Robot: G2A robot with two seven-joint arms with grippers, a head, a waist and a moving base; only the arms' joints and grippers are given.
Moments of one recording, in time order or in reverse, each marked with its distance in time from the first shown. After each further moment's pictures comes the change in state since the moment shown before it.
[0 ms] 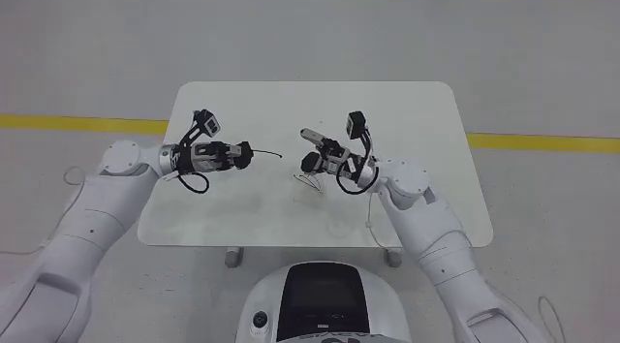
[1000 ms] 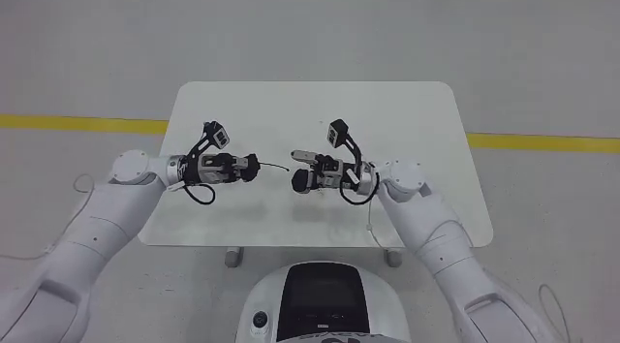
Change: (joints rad) left arm 0.040 0.013 0.036 -0.046 -0.037 0.010 0.003; right arm 0.059 0.008 -0.051 0.111 0.097 -0.079 0.251
